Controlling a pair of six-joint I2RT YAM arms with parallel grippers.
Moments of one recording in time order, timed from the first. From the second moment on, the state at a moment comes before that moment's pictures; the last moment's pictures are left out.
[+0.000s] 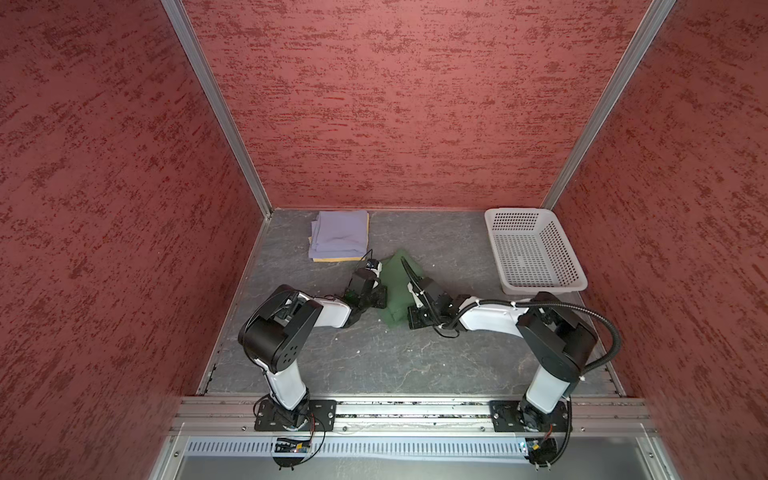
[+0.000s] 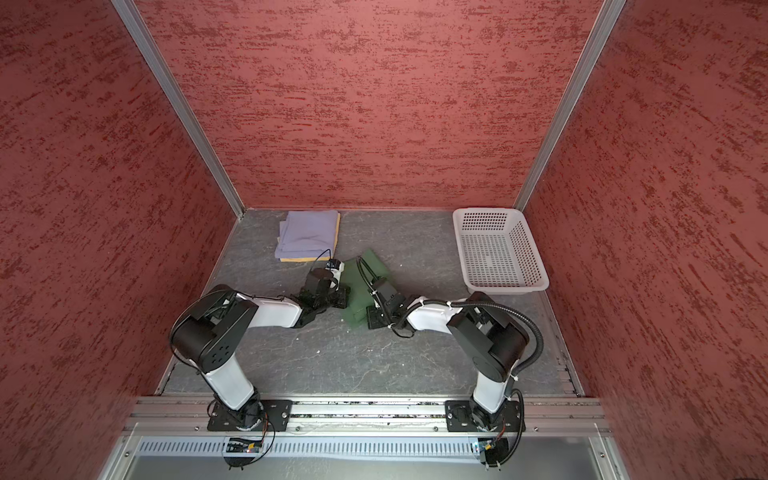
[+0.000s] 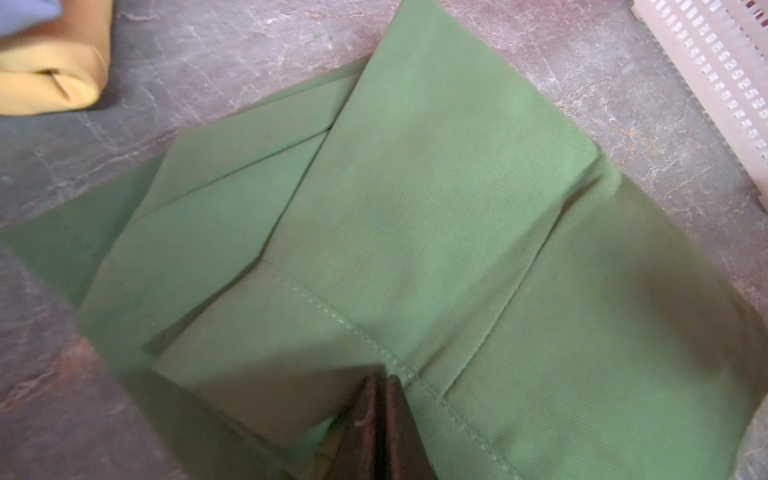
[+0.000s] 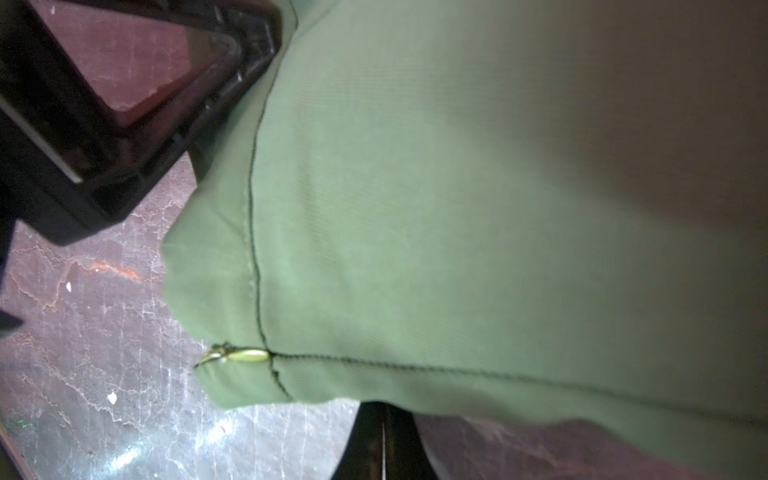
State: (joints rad) left arm -0.53 1.75 0.68 0.38 0.03 -0.37; right arm 0.79 1.76 0.89 -0.10 -0.12 0.57
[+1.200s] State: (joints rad) left arm -0.60 1.22 0.51 -0.01 -0.05 -0.79; right arm 0.60 1.83 1.02 -0.15 -0.09 0.49
